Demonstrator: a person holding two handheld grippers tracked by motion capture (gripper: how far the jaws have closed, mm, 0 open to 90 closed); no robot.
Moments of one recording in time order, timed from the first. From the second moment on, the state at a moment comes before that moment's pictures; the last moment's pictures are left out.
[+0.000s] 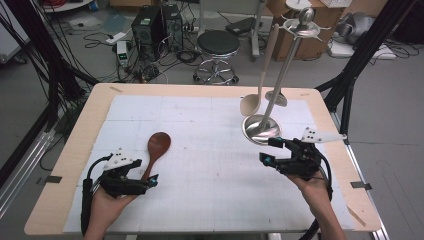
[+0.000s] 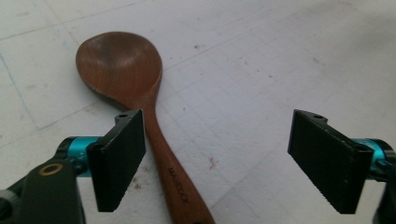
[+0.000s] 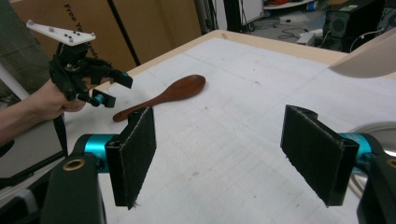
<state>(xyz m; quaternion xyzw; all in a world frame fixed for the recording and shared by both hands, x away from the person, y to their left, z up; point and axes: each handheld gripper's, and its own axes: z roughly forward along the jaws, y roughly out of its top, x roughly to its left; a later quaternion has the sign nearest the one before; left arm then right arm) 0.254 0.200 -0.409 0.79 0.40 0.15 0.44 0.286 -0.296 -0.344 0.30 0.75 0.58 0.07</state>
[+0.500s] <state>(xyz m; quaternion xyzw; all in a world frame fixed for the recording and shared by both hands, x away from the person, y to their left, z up) 0.261 0.202 -0.424 0.78 0.43 0.17 0.42 0.273 -0.295 -0.363 0.31 0.75 0.57 0.07</state>
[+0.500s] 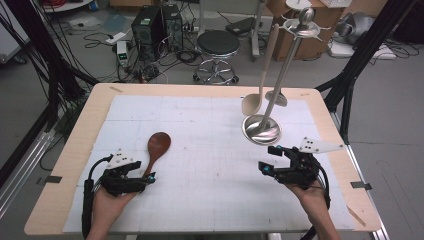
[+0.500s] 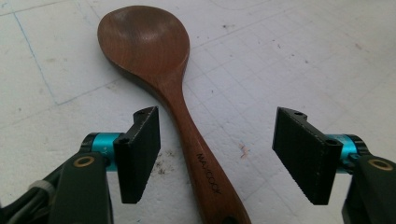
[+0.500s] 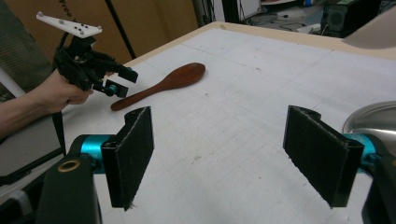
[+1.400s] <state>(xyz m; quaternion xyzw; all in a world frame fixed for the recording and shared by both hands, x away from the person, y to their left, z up) 0.267 0.198 -0.438 0.81 0.44 0.16 0.37 0.268 -0.295 -0.378 0.31 0.76 0.57 0.08</state>
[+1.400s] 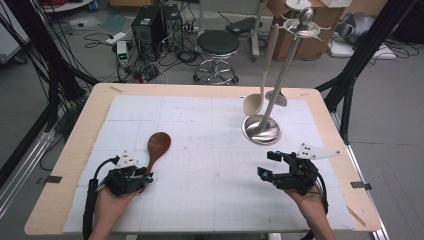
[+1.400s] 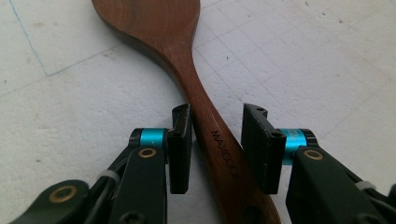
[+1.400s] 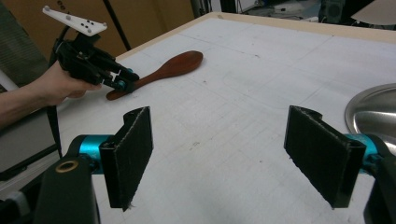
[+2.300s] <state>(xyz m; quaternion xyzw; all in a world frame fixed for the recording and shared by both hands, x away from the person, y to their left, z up) 0.262 0.190 -0.431 0.82 0.40 0.14 0.39 0.269 -0.287 -0.379 0.31 0.77 0.55 0.07</state>
